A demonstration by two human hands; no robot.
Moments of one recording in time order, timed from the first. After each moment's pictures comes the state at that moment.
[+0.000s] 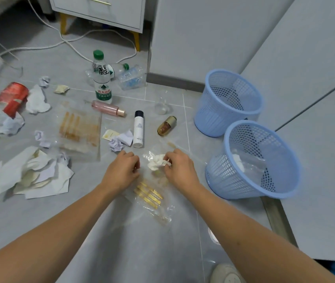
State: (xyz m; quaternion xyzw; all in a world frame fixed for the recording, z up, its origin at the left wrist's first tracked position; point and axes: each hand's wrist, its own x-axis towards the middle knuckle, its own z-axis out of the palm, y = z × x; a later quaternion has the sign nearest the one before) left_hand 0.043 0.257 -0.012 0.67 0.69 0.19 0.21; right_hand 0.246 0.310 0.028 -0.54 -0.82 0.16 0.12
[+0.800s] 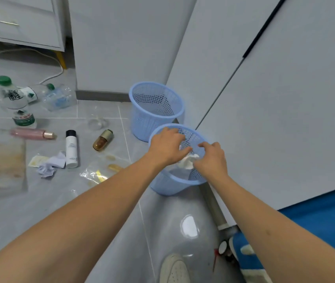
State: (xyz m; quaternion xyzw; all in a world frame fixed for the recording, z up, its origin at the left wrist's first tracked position) left_hand 0.315 0.358 0.177 0.81 0.52 0.22 0.13; right_hand 0.478 0.313 0.187 -0.79 -0.60 0.07 0.13
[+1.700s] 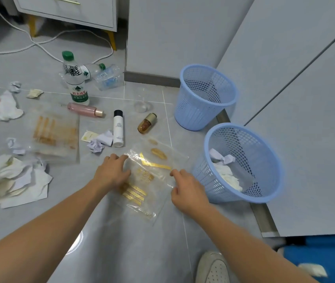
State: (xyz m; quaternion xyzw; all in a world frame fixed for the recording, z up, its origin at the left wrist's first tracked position) left_hand 0.075 0.275 -0.013 0.62 0.73 0.05 0.28; right_hand 0.339 0.245 0.047 -0.59 -0.80 0.14 -0.01
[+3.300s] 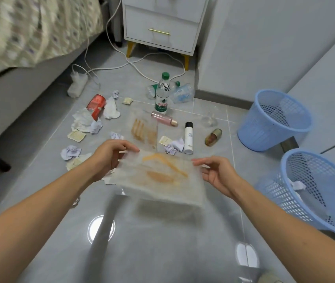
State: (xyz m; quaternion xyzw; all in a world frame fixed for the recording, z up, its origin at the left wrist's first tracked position) left_hand -0.137 0.156 0.099 0.27 0.58 0.50 0.59; right_hand 0.183 0.267 0.107 -0.49 -0.37 0.75 0.25
